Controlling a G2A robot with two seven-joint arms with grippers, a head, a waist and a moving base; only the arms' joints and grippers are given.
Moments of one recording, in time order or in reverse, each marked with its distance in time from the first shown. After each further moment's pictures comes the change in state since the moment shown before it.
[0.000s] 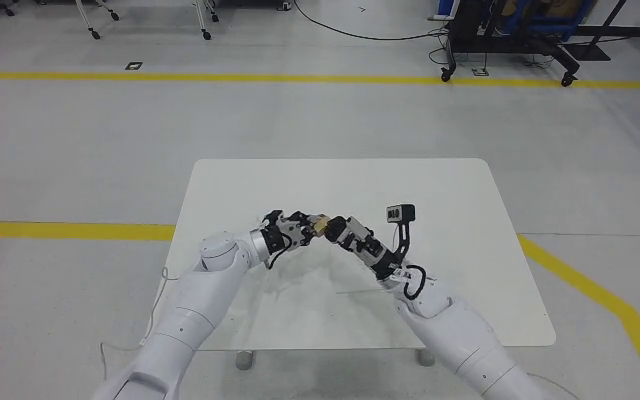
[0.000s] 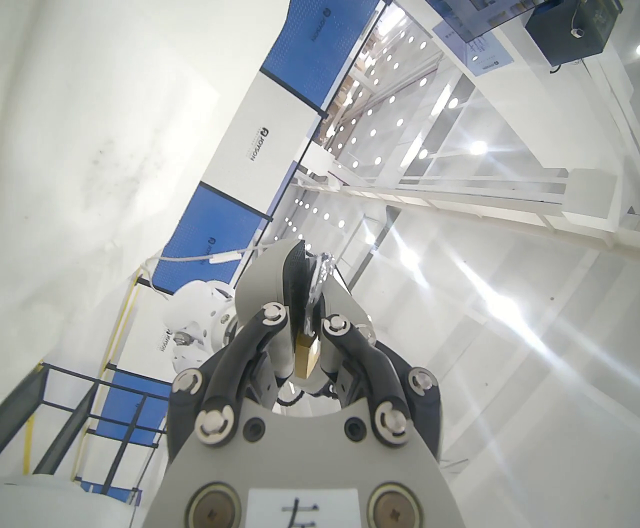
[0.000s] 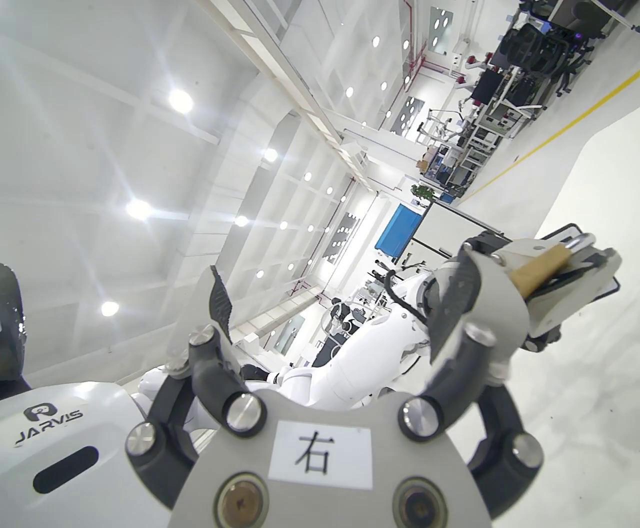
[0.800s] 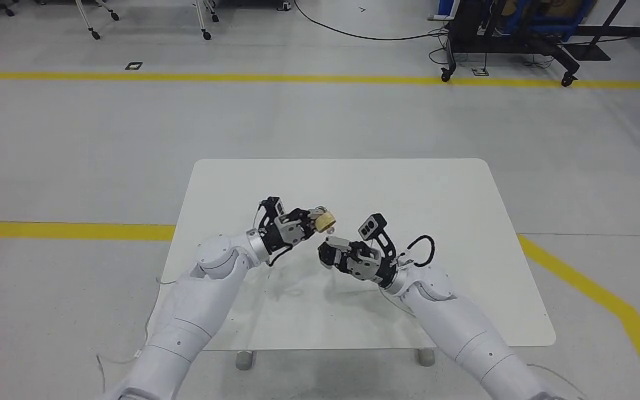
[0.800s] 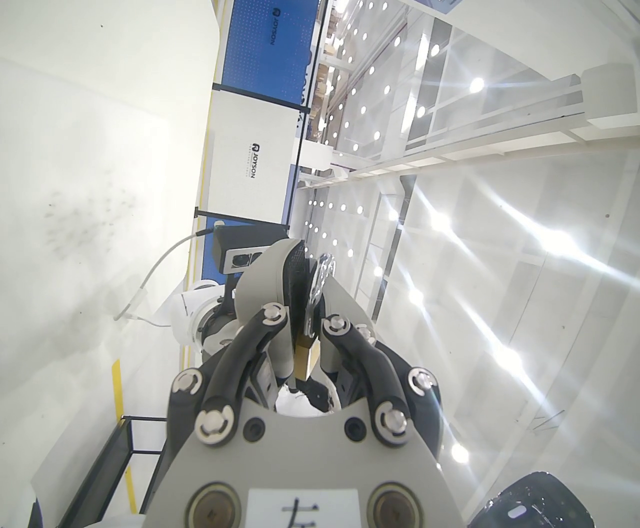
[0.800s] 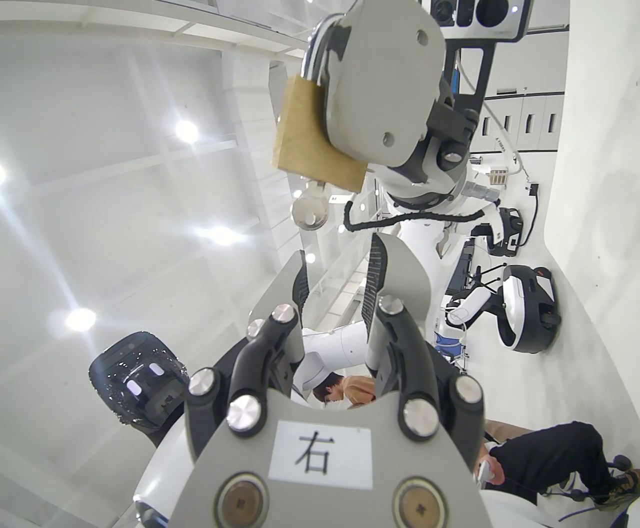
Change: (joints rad) left arm 0.077 0.020 -0.039 -0.163 0.096 -0.191 -0.020; right arm 0.079 -0.017 -0.016 0.184 0.528 0.463 0.621
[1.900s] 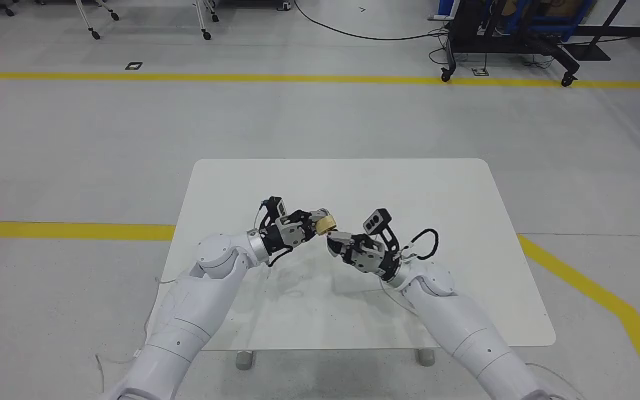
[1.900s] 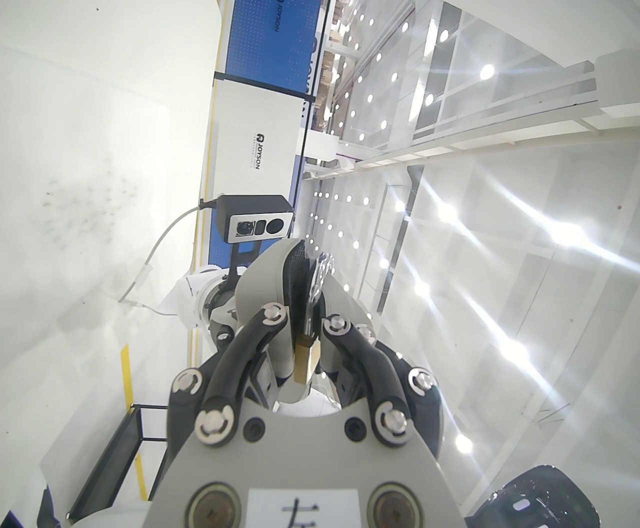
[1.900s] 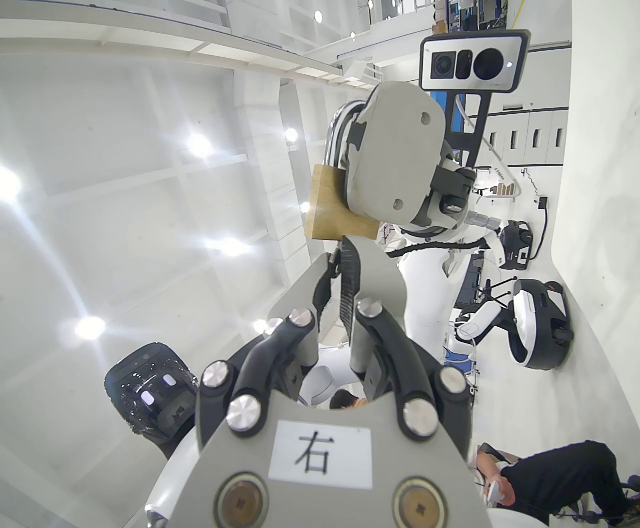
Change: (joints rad) left arm -0.003 0.004 0.002 -0.005 0.019 0.005 -0.027; right arm 0.001 -0.028 0.058 0.031 -0.002 0.030 -0.002
